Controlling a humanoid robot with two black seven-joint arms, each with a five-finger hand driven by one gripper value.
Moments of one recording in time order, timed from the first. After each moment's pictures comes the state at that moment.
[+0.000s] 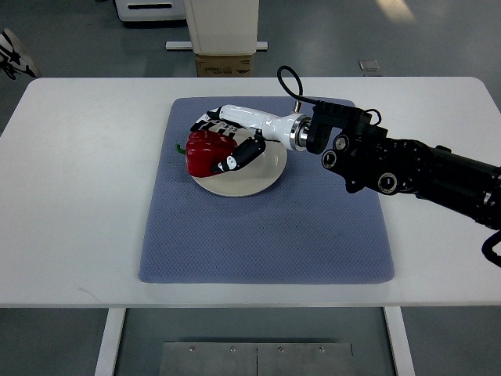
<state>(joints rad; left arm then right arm) -0.02 0.00 -0.21 -0.18 0.05 -0.02 -0.14 1.28 0.00 -0.08 0.71 -0.83 0.07 0.29</state>
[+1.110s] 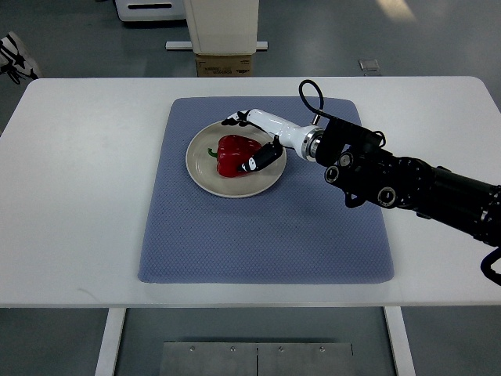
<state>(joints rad) -0.02 0.00 -0.21 -0.18 0.05 -0.02 -0.14 1.21 0.00 -0.06 0.69 -0.81 -0.06 0.17</state>
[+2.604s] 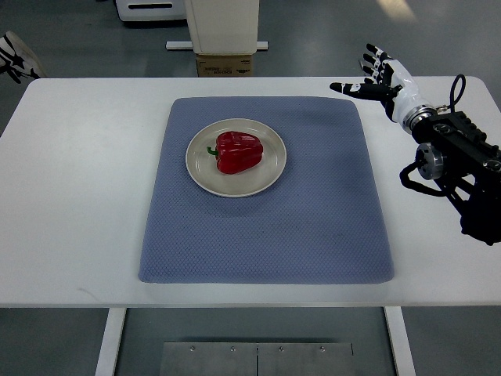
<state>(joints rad) -0.02 0.00 -0.21 -0.18 0.05 -0.02 -0.14 0.95 -0.20 0.62 0.69 -0.48 -0.14 0.14</state>
